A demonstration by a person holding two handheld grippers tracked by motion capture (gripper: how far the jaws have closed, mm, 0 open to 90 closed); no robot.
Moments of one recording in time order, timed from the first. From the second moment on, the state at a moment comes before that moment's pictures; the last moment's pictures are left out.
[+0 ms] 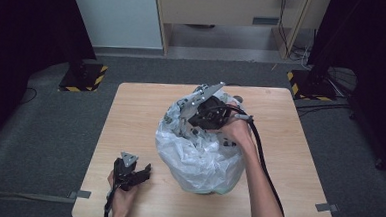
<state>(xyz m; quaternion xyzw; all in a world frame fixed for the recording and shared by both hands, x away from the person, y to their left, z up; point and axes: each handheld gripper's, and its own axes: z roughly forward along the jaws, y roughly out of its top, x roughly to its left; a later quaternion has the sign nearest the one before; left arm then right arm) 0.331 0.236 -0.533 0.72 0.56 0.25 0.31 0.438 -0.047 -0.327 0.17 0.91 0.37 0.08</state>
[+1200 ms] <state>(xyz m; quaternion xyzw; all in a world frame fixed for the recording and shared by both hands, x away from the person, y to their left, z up) 0.331 0.236 -0.533 0.72 0.56 0.25 0.31 0.378 -0.033 -0.317 0.08 0.90 0.42 0.06</state>
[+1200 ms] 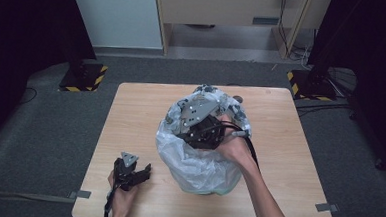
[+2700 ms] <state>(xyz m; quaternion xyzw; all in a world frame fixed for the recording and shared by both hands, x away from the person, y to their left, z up) 0.330 0.236 -0.533 0.72 0.56 0.25 0.32 0.353 -0.111 -0.252 0.13 0.78 0.58 0.17</state>
